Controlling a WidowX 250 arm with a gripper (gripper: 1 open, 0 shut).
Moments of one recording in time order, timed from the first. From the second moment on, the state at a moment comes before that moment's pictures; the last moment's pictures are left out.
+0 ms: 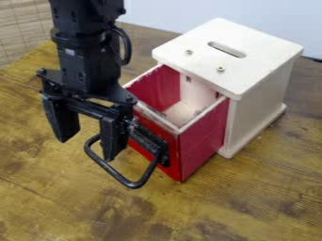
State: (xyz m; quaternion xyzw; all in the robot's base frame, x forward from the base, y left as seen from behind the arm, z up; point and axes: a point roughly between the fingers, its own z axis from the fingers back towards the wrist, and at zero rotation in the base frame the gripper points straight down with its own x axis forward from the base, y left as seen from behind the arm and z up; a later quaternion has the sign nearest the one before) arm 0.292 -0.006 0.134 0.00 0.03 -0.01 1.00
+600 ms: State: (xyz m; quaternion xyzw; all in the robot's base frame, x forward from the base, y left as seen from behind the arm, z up) arm 0.285 -0.005 0.113 -0.01 0.06 0.02 1.00
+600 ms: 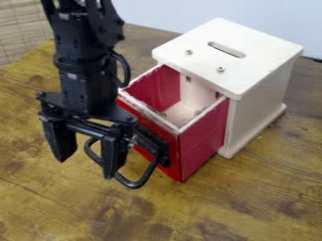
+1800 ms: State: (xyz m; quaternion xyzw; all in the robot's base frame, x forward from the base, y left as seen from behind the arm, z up) arm 0.303 -0.008 0.133 -0.02 0.04 0.00 1.00
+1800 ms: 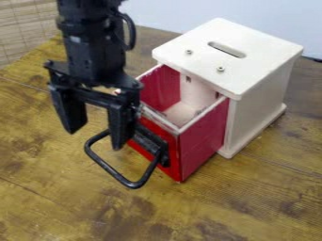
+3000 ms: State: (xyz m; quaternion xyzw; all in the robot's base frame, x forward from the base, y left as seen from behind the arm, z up) arm 0.295 -0.028 0.127 0.00 0.02 0.03 1.00
